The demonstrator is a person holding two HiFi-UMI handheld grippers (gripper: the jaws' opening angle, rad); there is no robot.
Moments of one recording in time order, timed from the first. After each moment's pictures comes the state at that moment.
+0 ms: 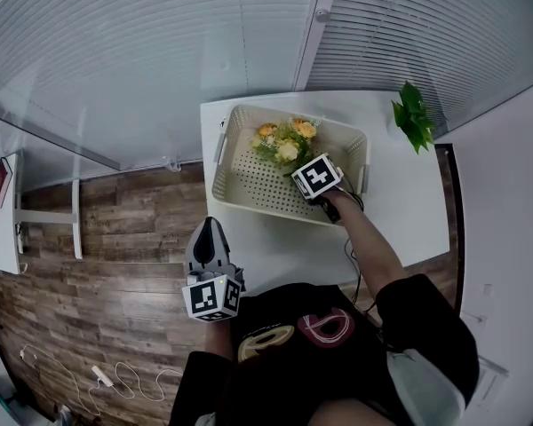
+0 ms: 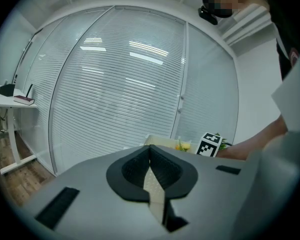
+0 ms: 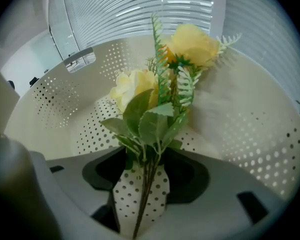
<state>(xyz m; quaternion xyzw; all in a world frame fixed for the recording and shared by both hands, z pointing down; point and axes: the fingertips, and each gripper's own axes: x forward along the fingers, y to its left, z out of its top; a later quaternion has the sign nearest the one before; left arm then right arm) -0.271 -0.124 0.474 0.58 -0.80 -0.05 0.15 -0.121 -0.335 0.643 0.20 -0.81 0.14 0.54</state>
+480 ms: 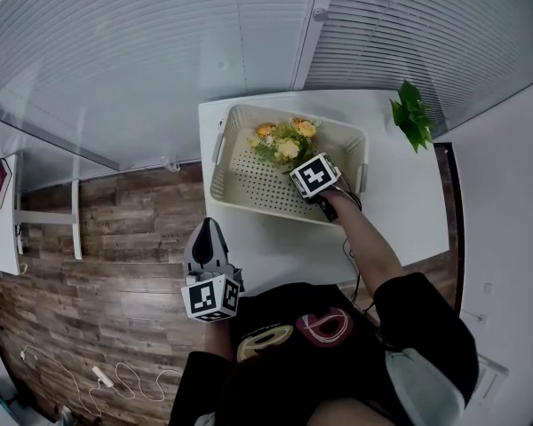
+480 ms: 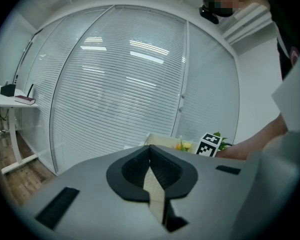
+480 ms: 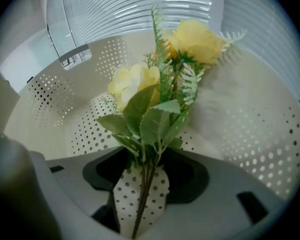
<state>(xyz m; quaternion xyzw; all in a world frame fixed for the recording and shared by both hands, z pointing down) -0.272 -0.122 0.478 0.58 -0.80 -0.05 0.16 -0.121 -0.340 0.649 0.21 -0.80 0.14 0.54</state>
